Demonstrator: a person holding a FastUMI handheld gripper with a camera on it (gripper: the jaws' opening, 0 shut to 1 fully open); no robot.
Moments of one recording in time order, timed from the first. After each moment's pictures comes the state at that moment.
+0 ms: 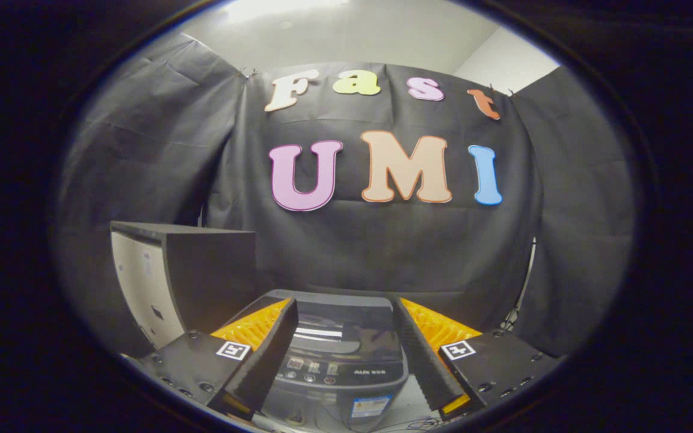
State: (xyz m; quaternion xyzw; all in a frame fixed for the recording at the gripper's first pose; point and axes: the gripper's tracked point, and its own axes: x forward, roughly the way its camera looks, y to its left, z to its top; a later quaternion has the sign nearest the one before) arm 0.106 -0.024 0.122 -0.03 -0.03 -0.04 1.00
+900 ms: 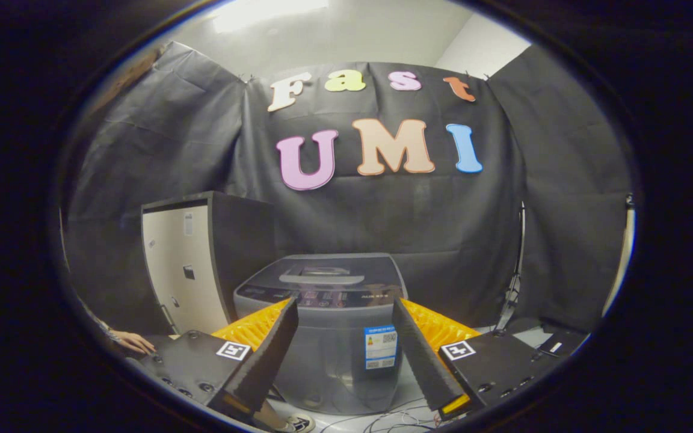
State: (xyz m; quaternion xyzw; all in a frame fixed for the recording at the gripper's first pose) arm 0.011 -0.012 0.014 0.01 -0.01 -0.02 1.00
